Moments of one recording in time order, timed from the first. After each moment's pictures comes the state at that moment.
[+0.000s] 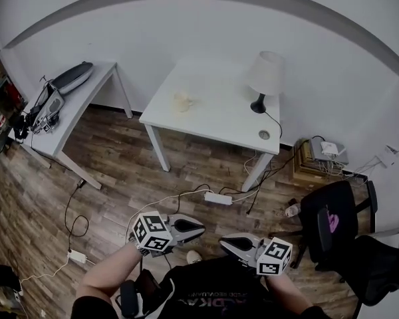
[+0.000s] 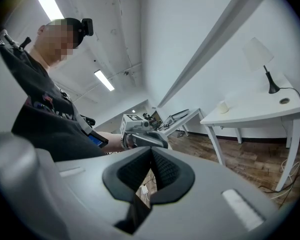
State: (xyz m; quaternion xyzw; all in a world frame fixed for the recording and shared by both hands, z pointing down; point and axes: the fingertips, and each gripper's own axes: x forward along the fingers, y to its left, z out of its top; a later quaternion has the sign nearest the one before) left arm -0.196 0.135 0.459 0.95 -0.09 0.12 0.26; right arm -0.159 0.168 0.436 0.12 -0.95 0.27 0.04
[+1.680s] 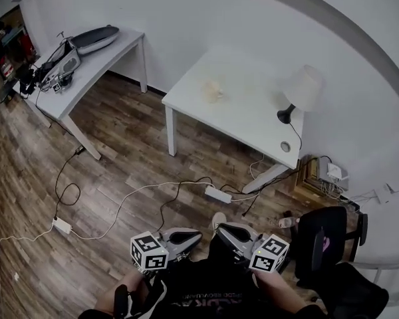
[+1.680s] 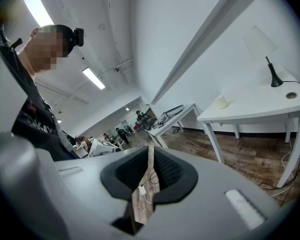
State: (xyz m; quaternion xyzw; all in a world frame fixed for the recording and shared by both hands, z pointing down) left arm -0.264 0.142 0.468 0.89 -0.28 -0.07 0.36; right arm -0.225 0.107 0.441 0.15 -0.94 0.30 0.06
